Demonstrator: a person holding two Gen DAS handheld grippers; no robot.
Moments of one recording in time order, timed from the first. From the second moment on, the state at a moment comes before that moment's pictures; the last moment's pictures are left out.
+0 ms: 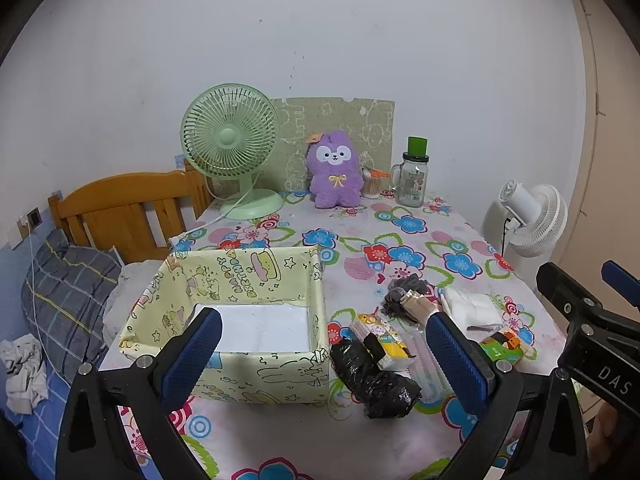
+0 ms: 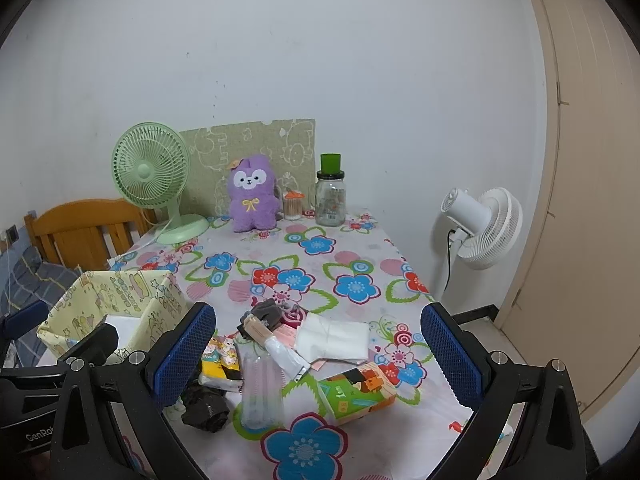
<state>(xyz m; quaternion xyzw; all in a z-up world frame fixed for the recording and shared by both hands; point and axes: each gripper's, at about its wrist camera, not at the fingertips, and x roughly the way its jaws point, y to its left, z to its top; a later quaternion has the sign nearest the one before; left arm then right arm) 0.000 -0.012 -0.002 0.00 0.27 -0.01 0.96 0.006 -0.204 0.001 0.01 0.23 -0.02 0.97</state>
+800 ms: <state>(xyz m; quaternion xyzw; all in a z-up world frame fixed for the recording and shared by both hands) 0.000 -0.016 -0.003 0.01 0.27 -0.01 0.96 0.006 -0.203 0.000 0.01 0.23 -0.01 0.97</state>
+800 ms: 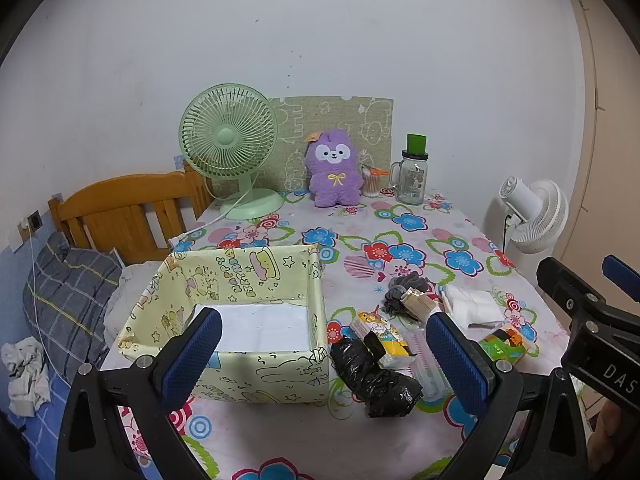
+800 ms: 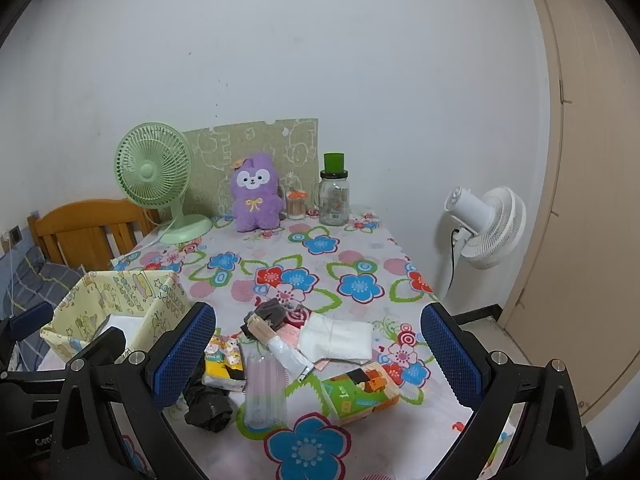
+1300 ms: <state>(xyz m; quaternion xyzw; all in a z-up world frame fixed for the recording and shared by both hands) 0.001 -0.015 -0.003 0.01 0.28 -0.01 0.96 0.005 -0.204 0.001 0.01 0.22 -0.01 0.98</state>
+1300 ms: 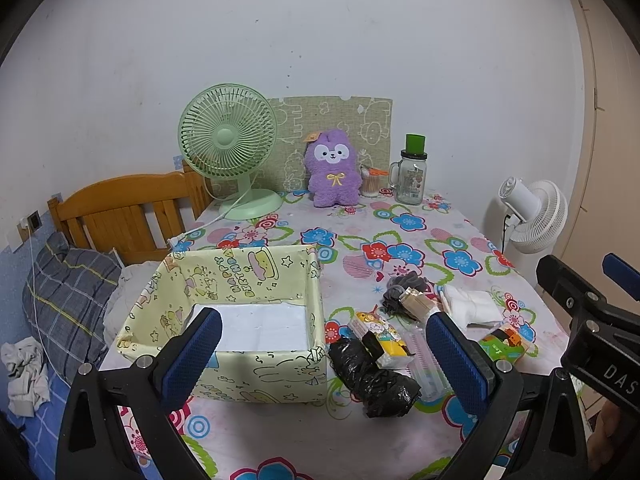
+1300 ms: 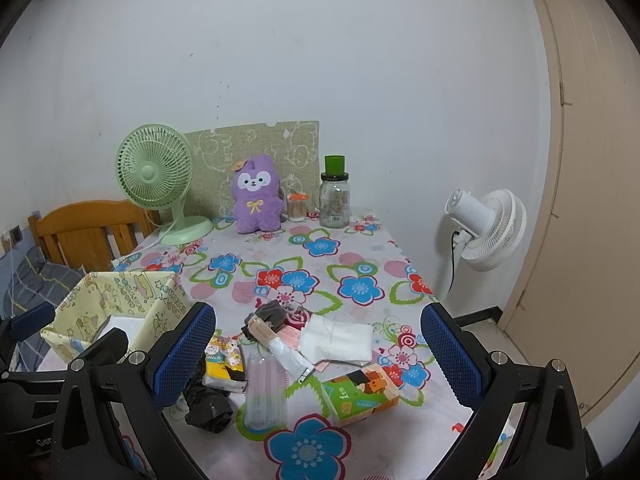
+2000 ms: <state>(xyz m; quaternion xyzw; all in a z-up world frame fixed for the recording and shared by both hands) 0.003 -0.020 -0.005 0.01 0.28 -0.02 0.96 0.004 -0.206 -0.001 0.02 0.22 -0.01 0.98</state>
